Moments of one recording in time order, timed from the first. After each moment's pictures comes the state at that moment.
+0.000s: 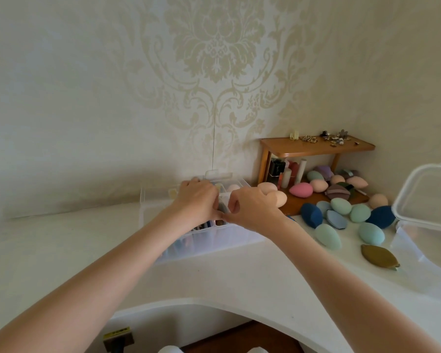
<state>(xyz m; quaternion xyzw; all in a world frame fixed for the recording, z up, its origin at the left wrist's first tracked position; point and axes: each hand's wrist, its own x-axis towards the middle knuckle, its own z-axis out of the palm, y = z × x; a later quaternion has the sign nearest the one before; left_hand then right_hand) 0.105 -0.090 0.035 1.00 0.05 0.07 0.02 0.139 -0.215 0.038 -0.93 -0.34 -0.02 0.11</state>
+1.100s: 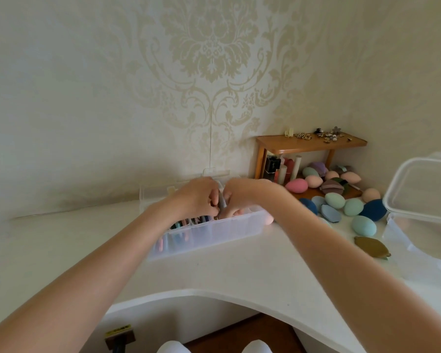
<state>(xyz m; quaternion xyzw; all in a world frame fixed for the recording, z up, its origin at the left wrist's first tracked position) 0.101 -0.082 0.035 0.98 -0.02 0.06 0.18 0.145 -0.203 0.067 -0.92 -0.35 0.16 0.04</state>
